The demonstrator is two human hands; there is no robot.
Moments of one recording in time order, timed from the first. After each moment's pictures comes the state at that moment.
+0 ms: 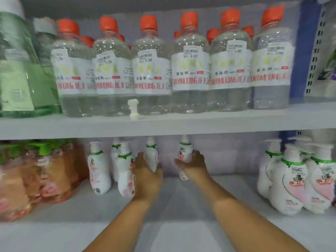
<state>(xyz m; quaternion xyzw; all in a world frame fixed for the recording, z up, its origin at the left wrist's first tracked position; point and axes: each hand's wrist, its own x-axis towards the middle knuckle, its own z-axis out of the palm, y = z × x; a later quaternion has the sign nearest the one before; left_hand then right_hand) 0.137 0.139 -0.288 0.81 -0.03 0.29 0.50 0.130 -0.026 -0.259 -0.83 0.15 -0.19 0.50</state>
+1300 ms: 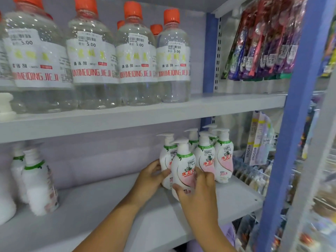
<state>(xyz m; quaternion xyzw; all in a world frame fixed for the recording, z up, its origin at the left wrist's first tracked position) 0.084 -0.024 -0.300 0.64 -0.33 -0.14 0.68 -0.058 -0.120 -0.317 -0.81 0.24 -0.45 0.30</state>
